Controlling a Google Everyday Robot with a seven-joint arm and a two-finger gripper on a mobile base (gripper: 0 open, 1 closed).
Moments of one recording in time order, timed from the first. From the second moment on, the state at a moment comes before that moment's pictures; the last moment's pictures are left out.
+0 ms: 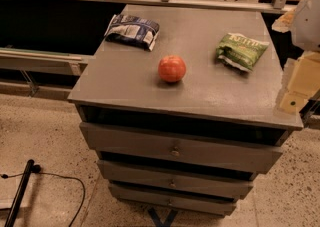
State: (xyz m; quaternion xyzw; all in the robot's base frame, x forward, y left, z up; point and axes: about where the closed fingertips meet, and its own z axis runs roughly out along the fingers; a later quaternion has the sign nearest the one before) arm 0.438 -0.217 0.976 -0.60 0.78 -0.03 0.16
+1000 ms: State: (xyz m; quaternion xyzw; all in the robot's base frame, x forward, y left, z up) arm 0.470 -0.239 0.971 -0.57 0.79 0.00 0.24
